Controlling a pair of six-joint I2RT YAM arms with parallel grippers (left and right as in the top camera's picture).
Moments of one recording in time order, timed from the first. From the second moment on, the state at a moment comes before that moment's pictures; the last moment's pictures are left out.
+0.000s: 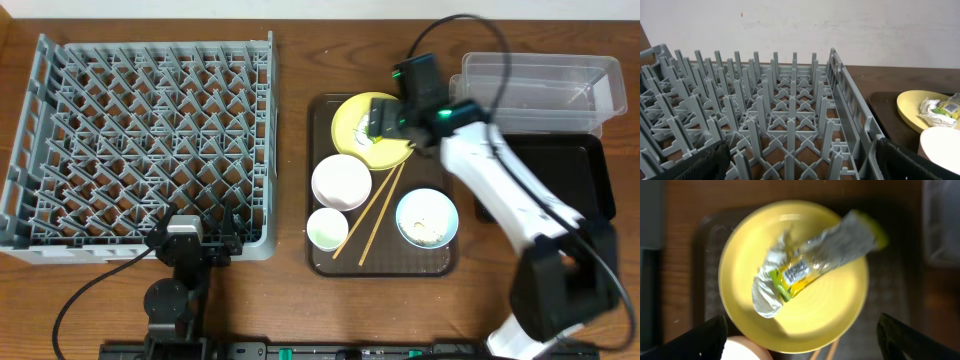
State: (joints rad) left arm -0.02 0.01 0.02 -0.12 0.00 -0.06; right arm 0.42 1.83 1.41 -0.62 0.11 0.51
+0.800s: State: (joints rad) left arm -0.02 0.08 0.02 -0.12 0.00 -0.06; right arm 0.44 2.06 1.41 -0.42 0.19 0.82
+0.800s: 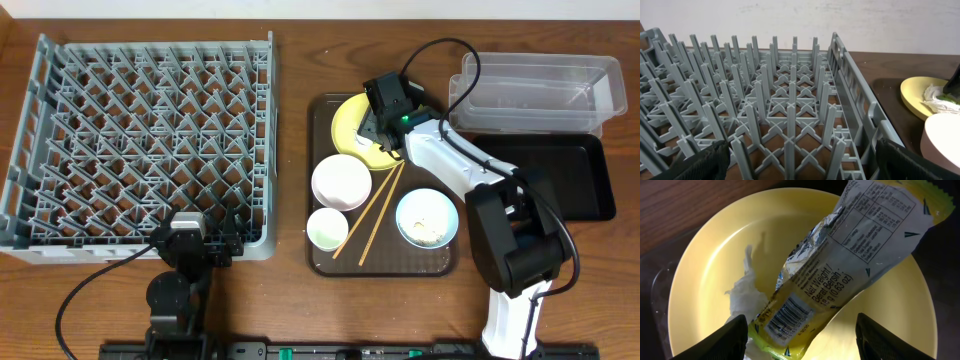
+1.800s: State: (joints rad) left arm -0.02 0.08 0.02 -0.10 0.00 -0.06; right arm 0.42 1.83 1.41 -0.61 0.15 0.56
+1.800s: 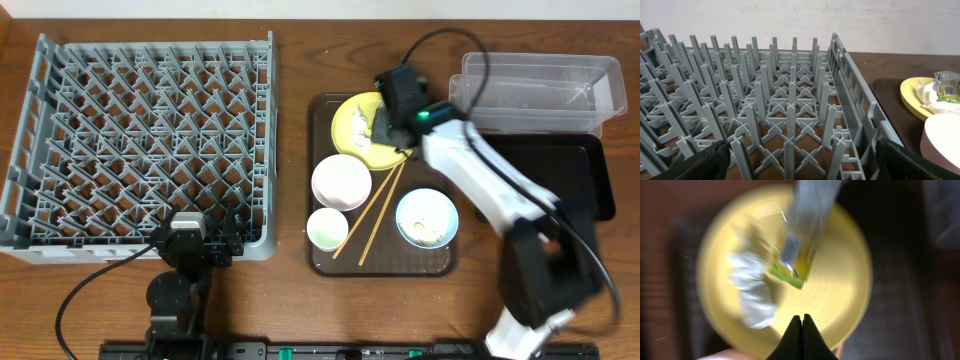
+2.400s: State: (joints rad) left arm -0.02 0.08 0.02 -0.10 0.00 -0.06; right arm 0.40 2.03 1.43 -0.29 0.16 0.48
